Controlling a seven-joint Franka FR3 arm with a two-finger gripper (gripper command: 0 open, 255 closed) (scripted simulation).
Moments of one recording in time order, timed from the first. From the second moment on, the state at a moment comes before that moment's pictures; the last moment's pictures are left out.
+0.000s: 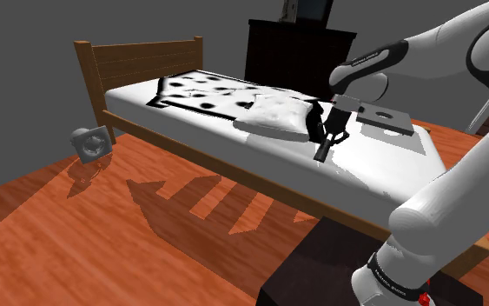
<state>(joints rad) -0.43 -0.11 -0.26 -2.29 0.15 2.05 0.54</state>
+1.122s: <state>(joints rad) -0.42 -0.18 -0.24 -2.22 0.12 1.88 0.60</state>
